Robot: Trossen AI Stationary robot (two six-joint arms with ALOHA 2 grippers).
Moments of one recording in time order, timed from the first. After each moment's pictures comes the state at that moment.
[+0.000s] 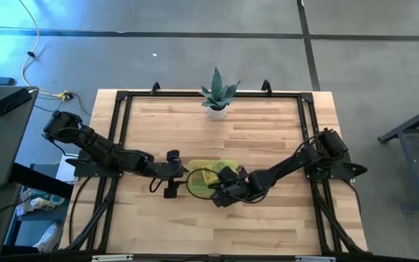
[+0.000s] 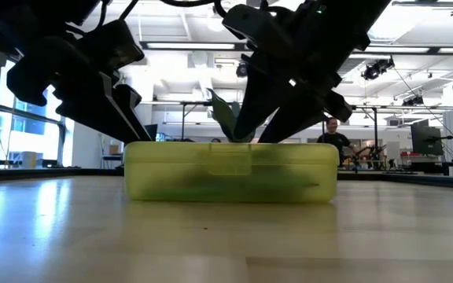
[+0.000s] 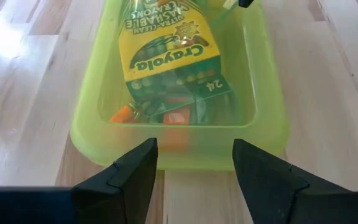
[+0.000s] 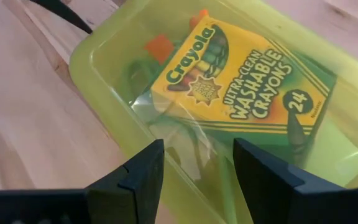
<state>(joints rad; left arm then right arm) -0.19 1.42 0.53 0.11 -0.26 -0.18 0.40 1.91 1.25 -0.39 0.48 1.08</state>
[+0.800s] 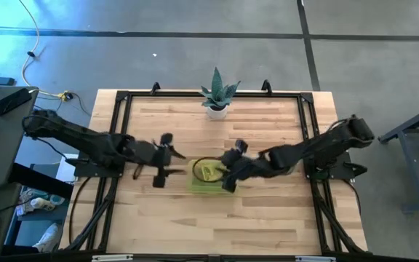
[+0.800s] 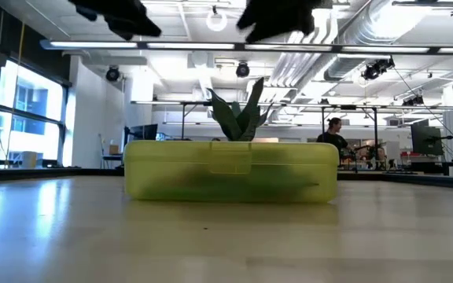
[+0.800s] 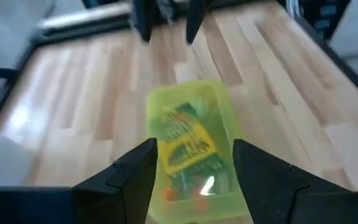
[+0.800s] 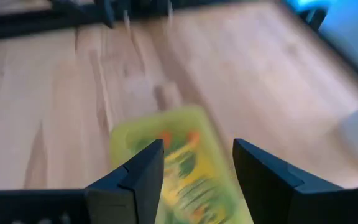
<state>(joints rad) -0.15 1.08 0.76 -0.23 -0.22 0.06 0.32 1.60 1.25 -0.38 0.48 0.40</state>
